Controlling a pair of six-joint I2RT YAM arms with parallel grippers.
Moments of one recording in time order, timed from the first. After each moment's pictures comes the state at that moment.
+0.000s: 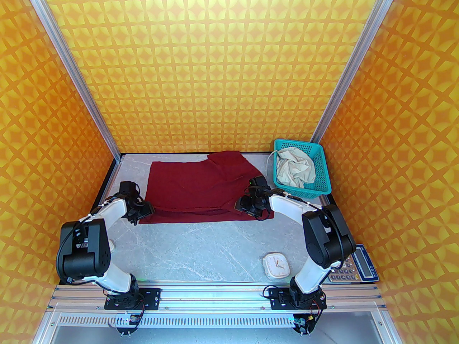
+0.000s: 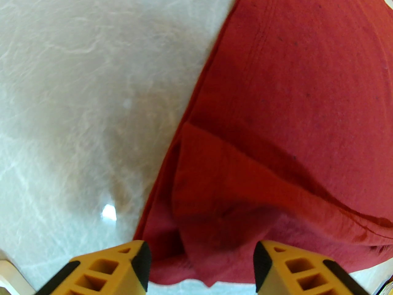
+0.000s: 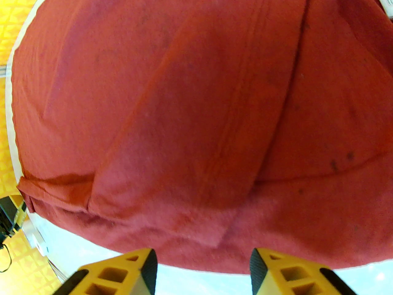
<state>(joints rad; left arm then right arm) 0.11 1.61 0.93 -0.53 0.10 -0.35 0.32 1.74 1.05 -0.42 -0.27 0.64</state>
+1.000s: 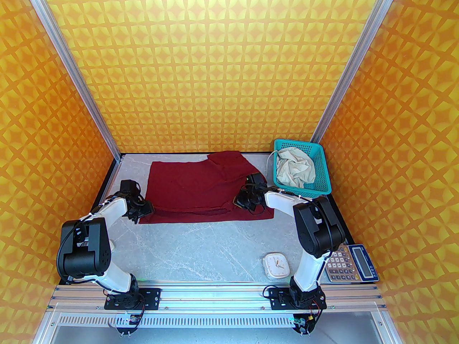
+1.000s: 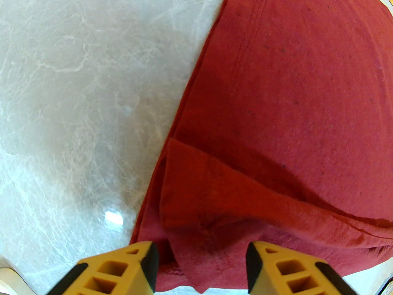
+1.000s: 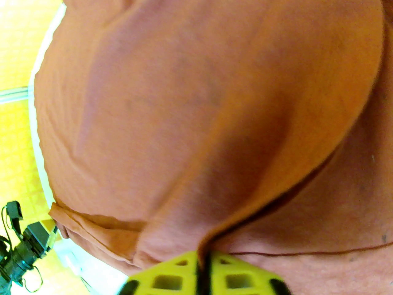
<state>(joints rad) 0.11 1.61 0.95 -0.53 0.10 -0.33 0.32 1.86 1.15 -0.29 -0.35 0.76</state>
